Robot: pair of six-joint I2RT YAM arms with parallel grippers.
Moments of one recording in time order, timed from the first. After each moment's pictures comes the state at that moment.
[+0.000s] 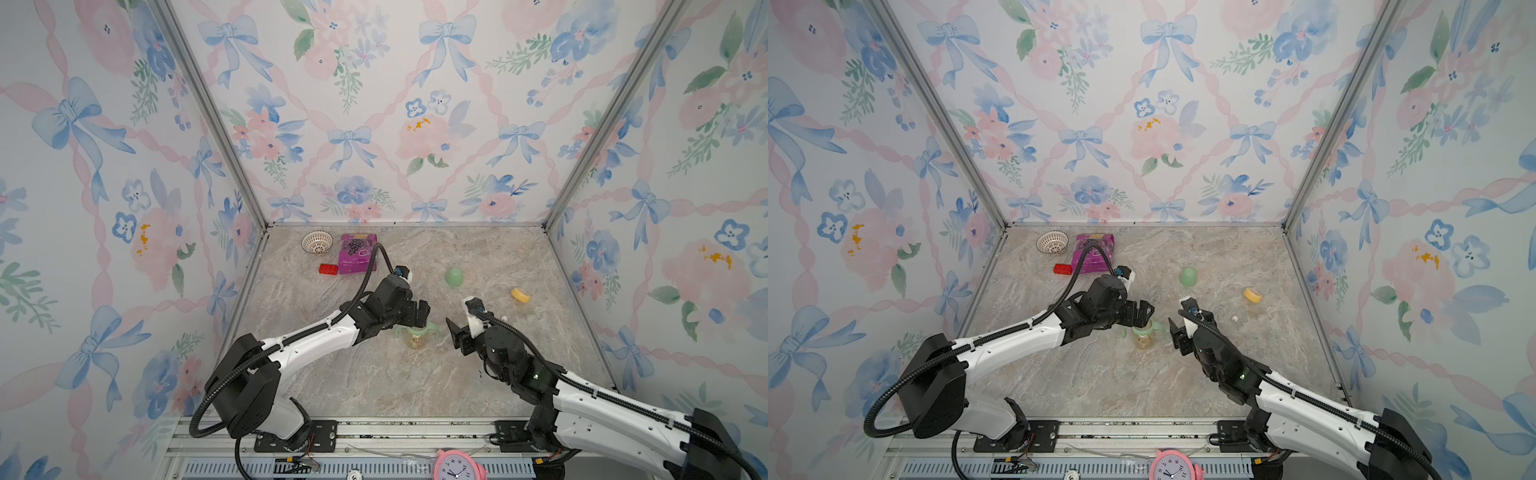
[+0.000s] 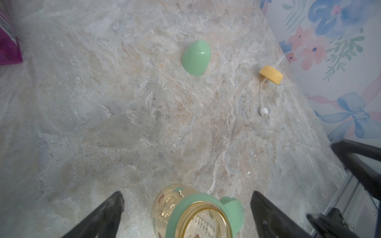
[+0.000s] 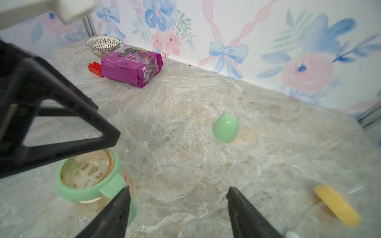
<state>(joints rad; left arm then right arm) -0.80 1.44 0.98 -0.22 -0.03 -0.52 0.82 0.89 0.46 0.02 0.39 0.18</state>
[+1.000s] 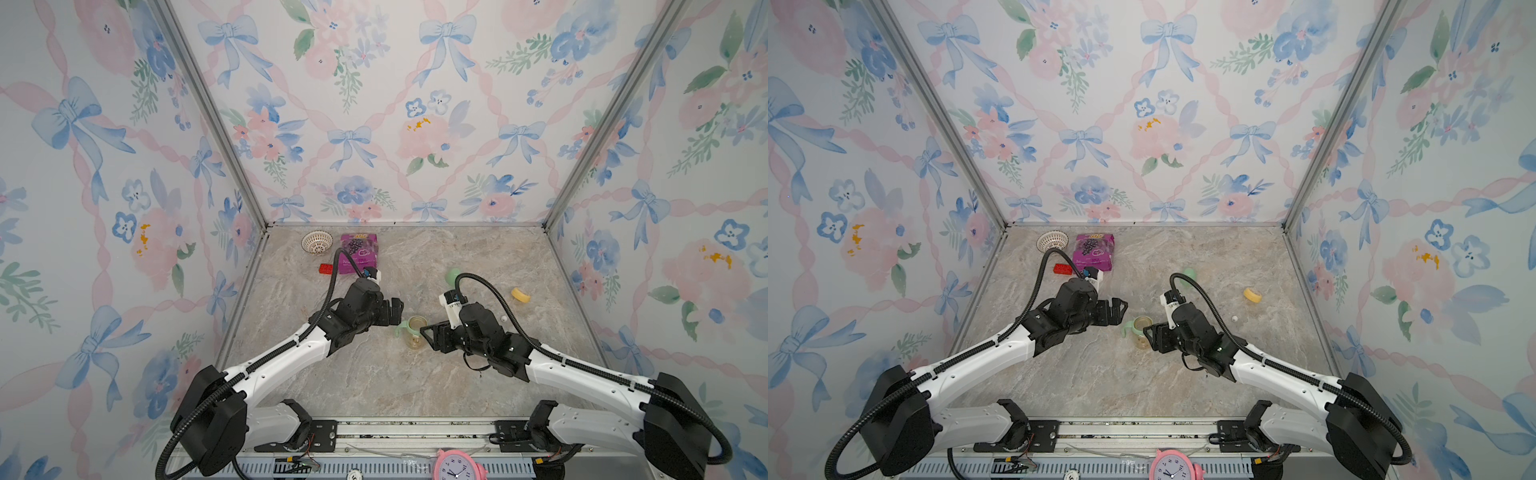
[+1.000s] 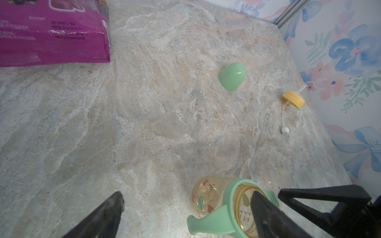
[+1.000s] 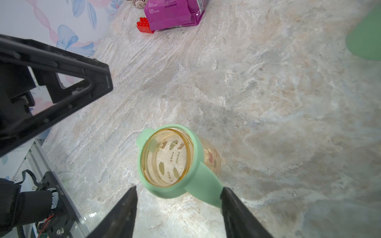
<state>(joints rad) -0.67 1.24 0.81 -0.24 -0.05 -0.55 0.84 1.16 0.62 -0.09 -0.01 0.54</state>
